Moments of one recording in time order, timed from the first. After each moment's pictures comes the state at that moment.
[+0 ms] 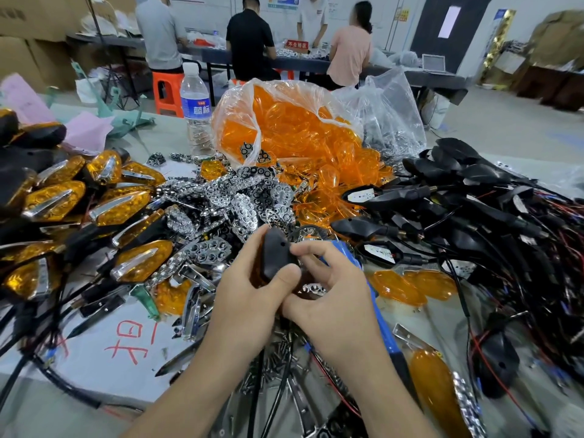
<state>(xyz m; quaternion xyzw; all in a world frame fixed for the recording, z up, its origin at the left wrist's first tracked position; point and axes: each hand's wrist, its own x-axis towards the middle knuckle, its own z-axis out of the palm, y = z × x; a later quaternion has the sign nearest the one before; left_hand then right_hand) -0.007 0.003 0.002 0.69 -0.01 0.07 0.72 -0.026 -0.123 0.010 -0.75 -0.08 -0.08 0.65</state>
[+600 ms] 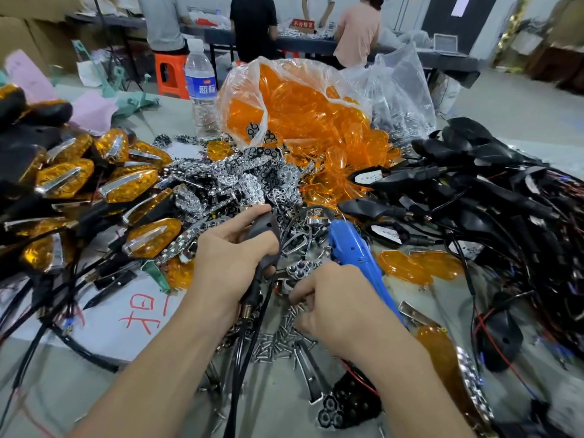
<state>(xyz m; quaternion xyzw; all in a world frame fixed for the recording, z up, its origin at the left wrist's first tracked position) 0.001 0.027 0.006 0.63 0.09 0.06 0.77 -0.032 -0.127 0.020 -0.96 -0.09 0.09 0.24</state>
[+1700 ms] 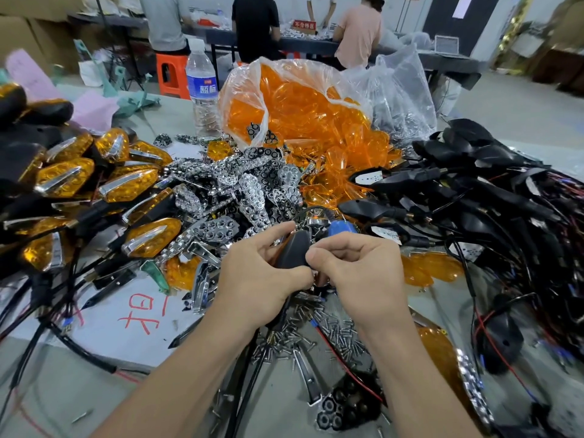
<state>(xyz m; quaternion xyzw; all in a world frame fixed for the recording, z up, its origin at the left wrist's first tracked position) -0.009 0.009 -0.006 0.73 0.01 0.02 0.68 -0.020 -0.138 0.018 -0.74 0.01 -0.09 0.66</state>
